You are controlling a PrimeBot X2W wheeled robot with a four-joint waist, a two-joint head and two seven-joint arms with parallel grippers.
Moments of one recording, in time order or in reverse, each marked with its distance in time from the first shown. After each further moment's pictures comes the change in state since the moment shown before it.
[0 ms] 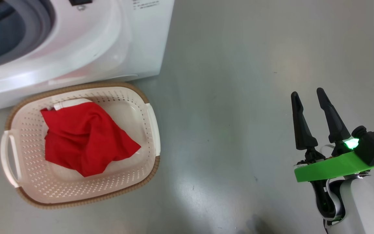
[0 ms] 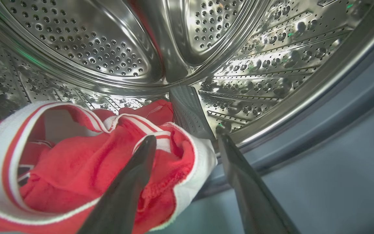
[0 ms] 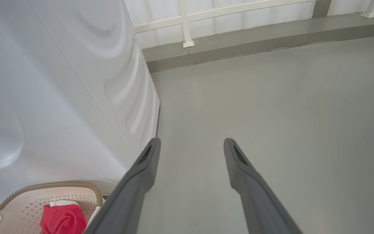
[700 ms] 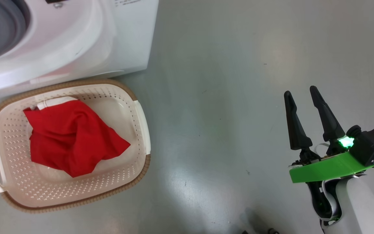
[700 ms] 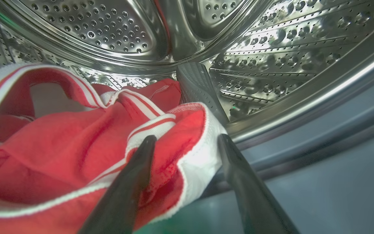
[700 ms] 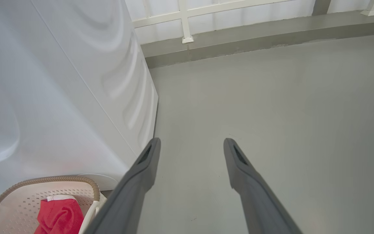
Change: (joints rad) left arm -0.064 0.053 -0.046 0.111 -0.035 0.000 0.000; right arm -0.004 0.000 0.032 -0.023 0.000 0.000 0.000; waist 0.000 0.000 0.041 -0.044
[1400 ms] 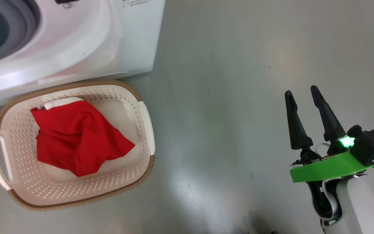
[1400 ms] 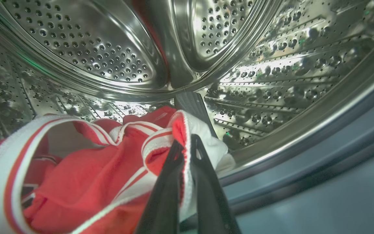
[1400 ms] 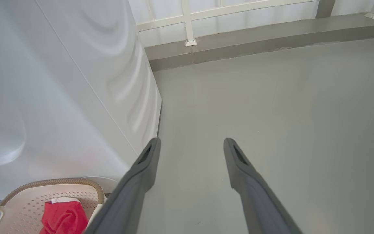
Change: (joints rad) left arm 0.009 -0.014 0.043 -0.087 0.029 0.000 0.000; right arm 0.000 0.000 -0.003 0.000 -0.002 0.000 0.000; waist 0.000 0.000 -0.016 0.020
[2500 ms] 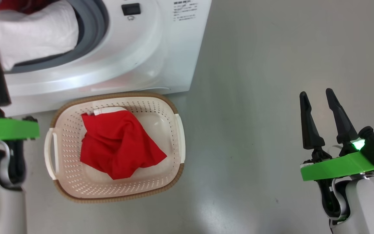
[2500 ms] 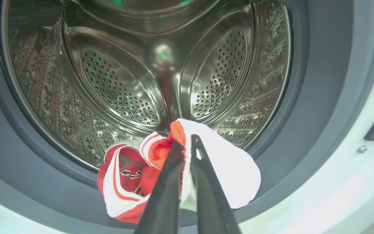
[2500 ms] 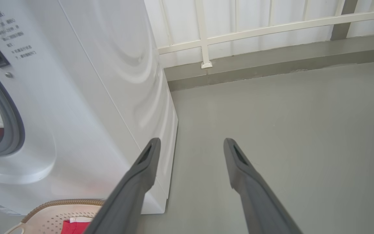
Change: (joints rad) left arm 0.493 -0.319 0.381 -0.607 0.121 0.000 0.000; right arm 0.009 -0.001 -0.067 0.029 -0.023 0.000 0.000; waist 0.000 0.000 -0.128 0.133
